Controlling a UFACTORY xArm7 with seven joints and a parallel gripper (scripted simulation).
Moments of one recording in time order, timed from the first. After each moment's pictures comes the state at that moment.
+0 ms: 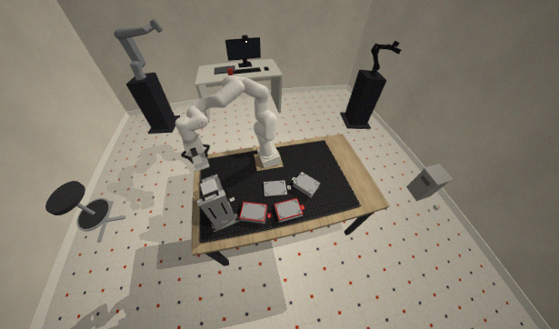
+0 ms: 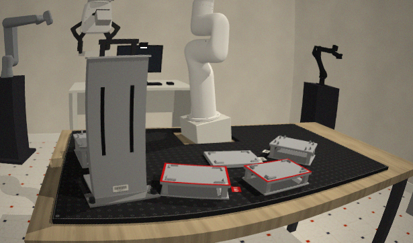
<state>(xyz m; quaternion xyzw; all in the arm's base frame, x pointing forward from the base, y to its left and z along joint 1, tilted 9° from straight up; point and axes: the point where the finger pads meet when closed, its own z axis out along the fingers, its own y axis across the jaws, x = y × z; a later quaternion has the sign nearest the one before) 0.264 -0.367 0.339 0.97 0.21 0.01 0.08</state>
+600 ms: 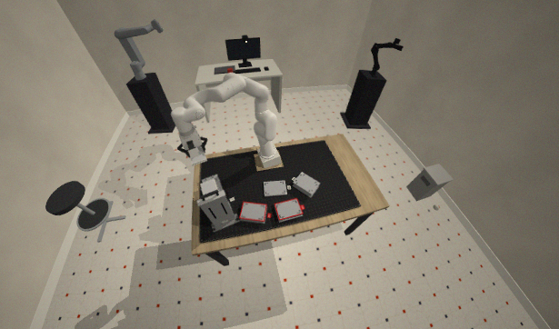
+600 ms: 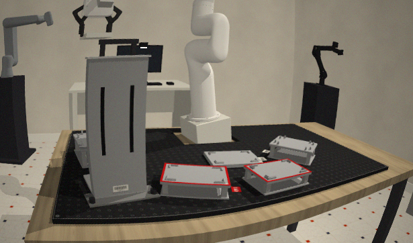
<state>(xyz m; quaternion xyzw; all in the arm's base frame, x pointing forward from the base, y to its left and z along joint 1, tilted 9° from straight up) 0.262 -0.359 0.392 0.97 0.21 0.01 0.08</state>
